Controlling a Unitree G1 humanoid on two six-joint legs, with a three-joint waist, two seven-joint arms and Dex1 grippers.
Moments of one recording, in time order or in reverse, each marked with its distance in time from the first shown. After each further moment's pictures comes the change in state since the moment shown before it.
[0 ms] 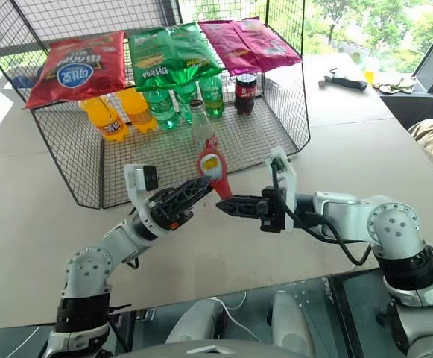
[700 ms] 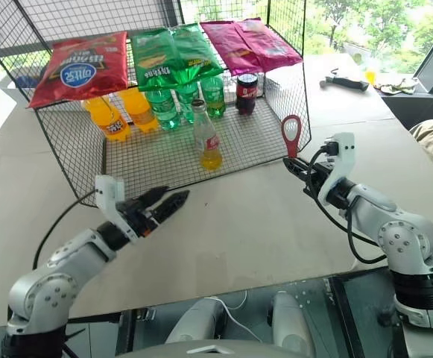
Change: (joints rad) left arm 0.092 0.171 0.074 -0.094 0.509 -0.182 0.323; right arm 0.095 0.054 -0.151 0.033 -0.634 -0.246 0.138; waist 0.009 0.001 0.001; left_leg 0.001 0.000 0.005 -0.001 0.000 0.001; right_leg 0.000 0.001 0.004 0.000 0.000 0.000
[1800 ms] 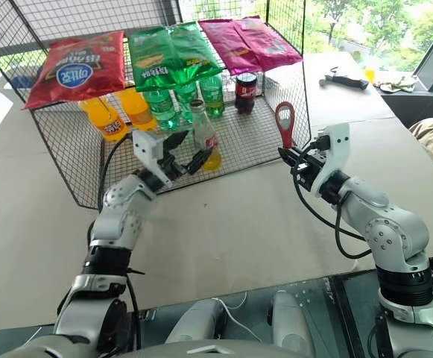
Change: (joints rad) left arm -0.508 -0.203 -0.174 0.697 0.533 -0.723 -0.363; right arm -0.036 0.087 0.000 -0.058 -0.209 -0.006 0.066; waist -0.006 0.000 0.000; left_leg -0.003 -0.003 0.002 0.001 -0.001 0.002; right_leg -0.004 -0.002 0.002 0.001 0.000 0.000
